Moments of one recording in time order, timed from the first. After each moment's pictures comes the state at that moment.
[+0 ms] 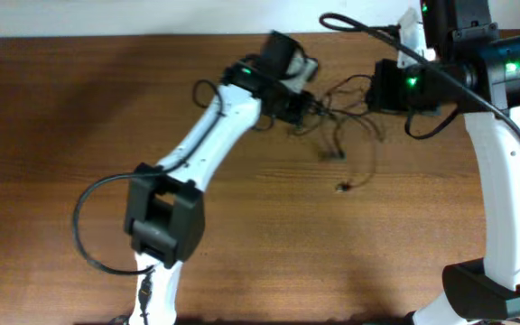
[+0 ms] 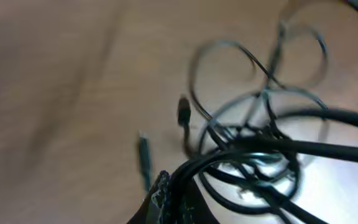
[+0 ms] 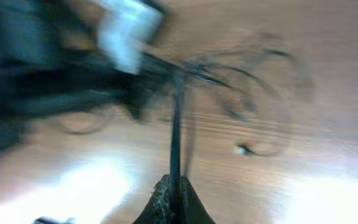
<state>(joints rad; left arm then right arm) -0.47 2.17 1.97 -0.85 0.31 -0.10 0.21 1.77 2.28 -1.58 -0.22 0.31</state>
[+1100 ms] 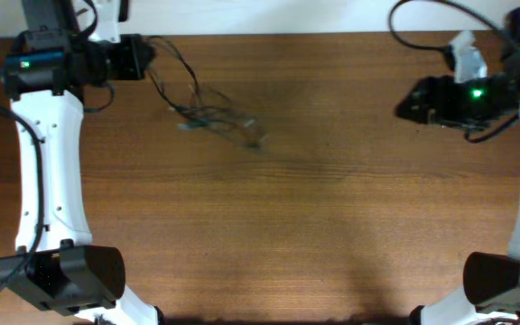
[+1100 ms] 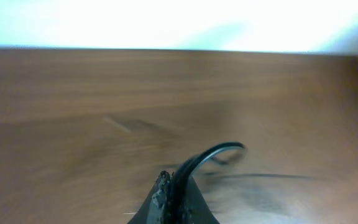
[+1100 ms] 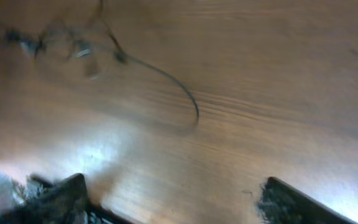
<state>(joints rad) 0.14 1.80 1.98 -0.99 0.55 0.07 -0.12 1.77 2.08 -1.61 -0.50 -0.11</state>
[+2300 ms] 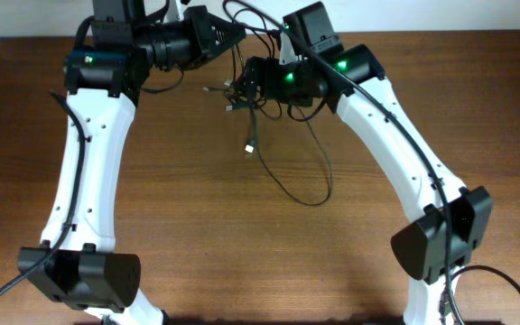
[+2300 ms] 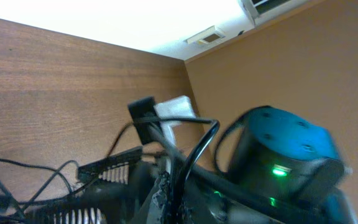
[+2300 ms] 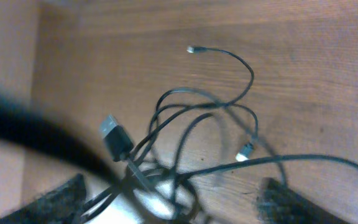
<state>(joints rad) -0.09 1.80 1.98 -0.73 0.91 -0.58 0.47 2.06 2.08 -0.92 -0.32 0.57</state>
